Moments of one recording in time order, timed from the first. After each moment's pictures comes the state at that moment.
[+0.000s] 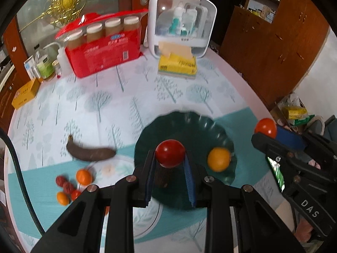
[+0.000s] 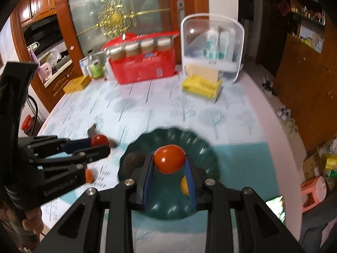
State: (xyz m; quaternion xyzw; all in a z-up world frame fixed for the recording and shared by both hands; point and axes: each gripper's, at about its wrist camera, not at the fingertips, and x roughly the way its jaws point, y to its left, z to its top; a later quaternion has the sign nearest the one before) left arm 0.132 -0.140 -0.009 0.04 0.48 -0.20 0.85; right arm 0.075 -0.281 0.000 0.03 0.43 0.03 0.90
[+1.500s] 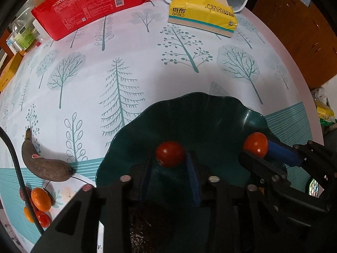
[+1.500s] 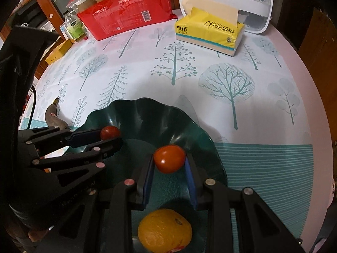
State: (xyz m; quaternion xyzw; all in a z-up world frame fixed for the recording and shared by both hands) left arm 0.243 -0.206 -0.165 0.06 0.60 -0.12 0.79; right arm 0.199 -0.323 -0.154 0.03 0.57 0.09 0.82
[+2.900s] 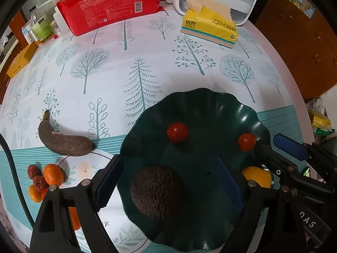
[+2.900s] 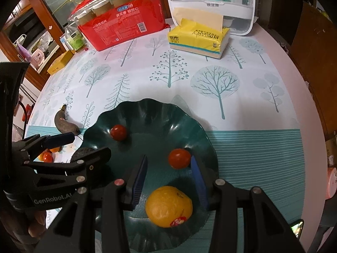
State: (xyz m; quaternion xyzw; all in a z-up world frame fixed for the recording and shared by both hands) left arm 0.206 -0.177 -0.126 0.04 0.59 -0.10 0.80; right arm 0.167 -0.332 -0.124 0.06 0.55 0.07 0.83
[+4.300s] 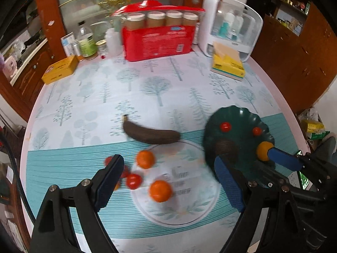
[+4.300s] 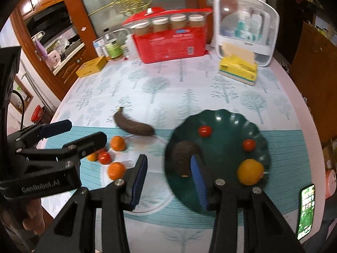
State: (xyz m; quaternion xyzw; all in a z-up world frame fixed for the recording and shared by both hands) left arm 0.136 0.009 -0.013 0.02 0.50 -0.11 0.86; right arm 0.093 -0.169 -0.036 0.04 0.49 0.08 0.87
